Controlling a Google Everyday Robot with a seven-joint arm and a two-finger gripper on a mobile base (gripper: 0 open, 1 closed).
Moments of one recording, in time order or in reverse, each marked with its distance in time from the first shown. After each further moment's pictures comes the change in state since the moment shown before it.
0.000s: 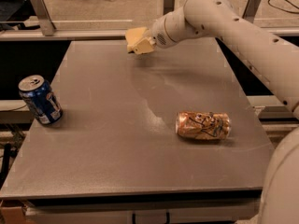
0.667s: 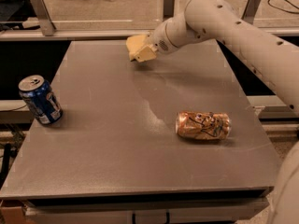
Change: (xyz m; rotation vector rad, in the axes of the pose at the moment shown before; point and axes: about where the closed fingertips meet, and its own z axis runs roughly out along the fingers) arm 0.012 0.019 -0.003 -0.035 0.039 -0.050
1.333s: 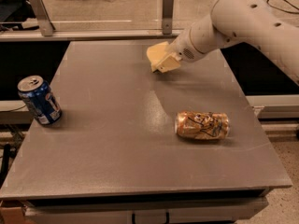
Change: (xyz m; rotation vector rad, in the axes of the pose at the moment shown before) arm 0.050 0.017 -0.067 0.014 0.126 -0.053
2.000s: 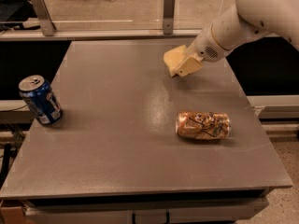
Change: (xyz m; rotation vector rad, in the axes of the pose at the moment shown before) arm 0.042 0.003 -0.058 -0.026 0.125 0.008
